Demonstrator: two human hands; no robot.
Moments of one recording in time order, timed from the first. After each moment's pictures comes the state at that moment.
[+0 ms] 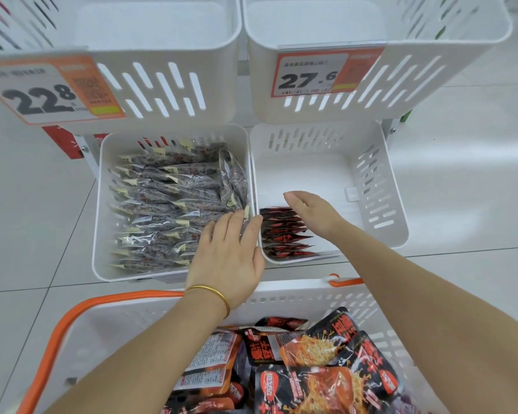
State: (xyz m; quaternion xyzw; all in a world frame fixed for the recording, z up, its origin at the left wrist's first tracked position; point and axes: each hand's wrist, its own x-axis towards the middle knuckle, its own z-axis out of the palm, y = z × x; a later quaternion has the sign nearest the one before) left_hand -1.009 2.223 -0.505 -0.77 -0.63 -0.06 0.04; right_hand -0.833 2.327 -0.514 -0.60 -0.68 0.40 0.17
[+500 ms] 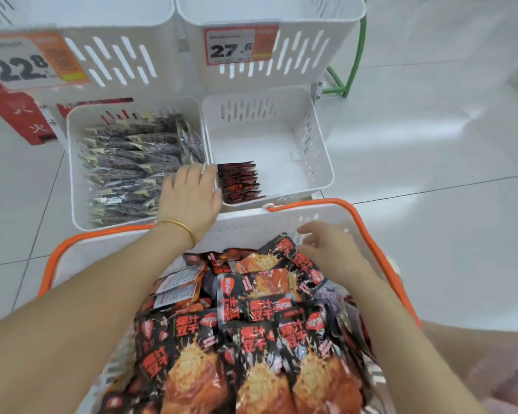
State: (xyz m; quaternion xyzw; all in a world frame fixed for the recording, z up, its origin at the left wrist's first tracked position) left_hand -0.995 2.193 -0.471 -0.77 -0.64 -0.06 0.03; right_hand -0.761 2.111 -0.462 -0.70 -0.61 0.34 0.15
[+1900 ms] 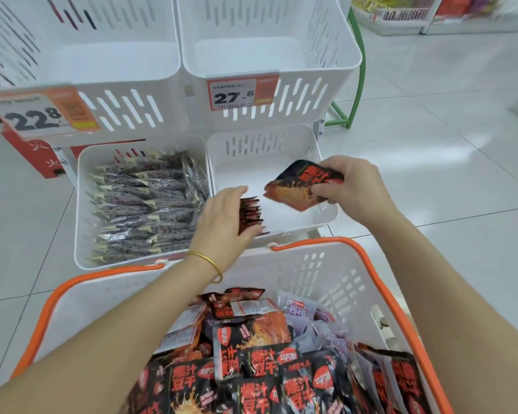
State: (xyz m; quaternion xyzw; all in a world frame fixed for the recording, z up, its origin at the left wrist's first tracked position) left_hand -0.952 2.194 -0.443 -0.76 -0.58 -0.24 -0.15; right_hand -0.734 2.218 -0.388 -0.63 -0.67 0.23 0.32
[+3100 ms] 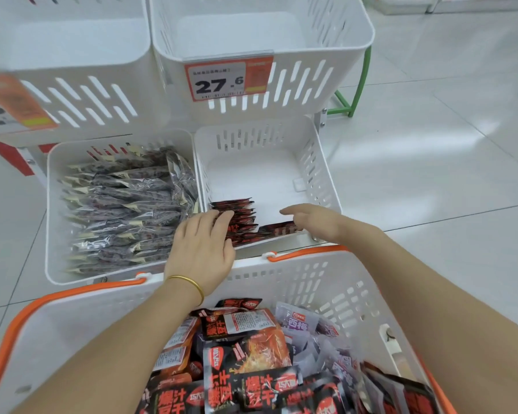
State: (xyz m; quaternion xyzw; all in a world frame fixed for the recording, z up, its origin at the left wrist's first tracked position) left_hand -0.970 2.216 -0.506 -0.78 -0.62 -0.08 0.02; right_hand -0.740 2.263 -0.465 -0.61 -0.67 0.42 0.04
